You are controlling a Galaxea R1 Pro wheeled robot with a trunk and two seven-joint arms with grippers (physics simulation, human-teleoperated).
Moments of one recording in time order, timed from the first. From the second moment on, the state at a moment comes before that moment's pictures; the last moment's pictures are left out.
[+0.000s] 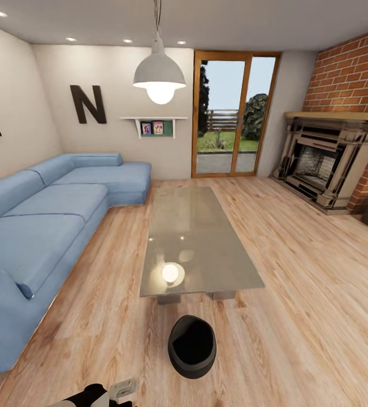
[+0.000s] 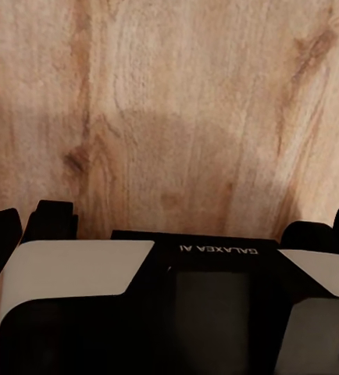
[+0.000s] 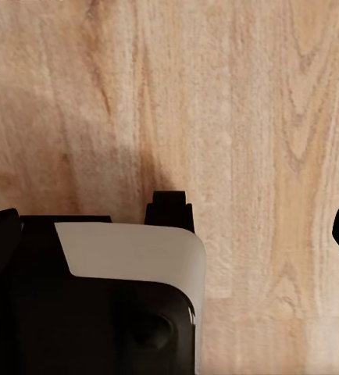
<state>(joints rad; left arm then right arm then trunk) -0.60 -0.03 -0.29 0.05 0.51 0.38 -0.10 -0.49 -0.06 0.55 0.04 -0.54 0.25 0.10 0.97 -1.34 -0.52</state>
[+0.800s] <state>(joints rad) -0.60 -0.03 -0.29 0.05 0.51 0.32 -0.10 -0.39 -0.06 0.56 0.04 -0.53 0.25 0.10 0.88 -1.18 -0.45</state>
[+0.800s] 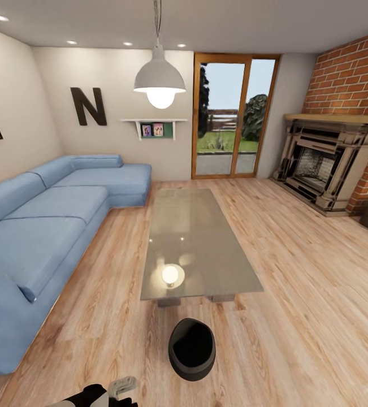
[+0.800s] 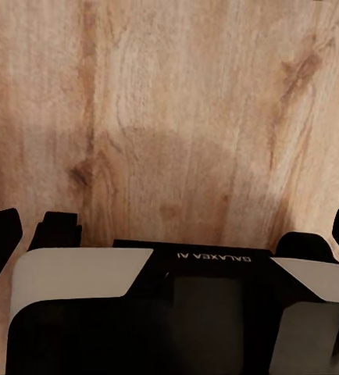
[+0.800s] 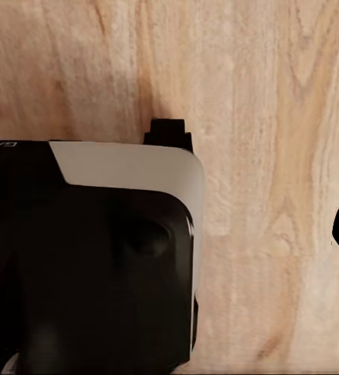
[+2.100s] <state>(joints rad) -0.60 -0.02 -0.29 0.05 0.51 0.32 -0.10 -0.36 -0.06 0.55 0.04 -0.53 0.25 0.10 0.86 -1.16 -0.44</state>
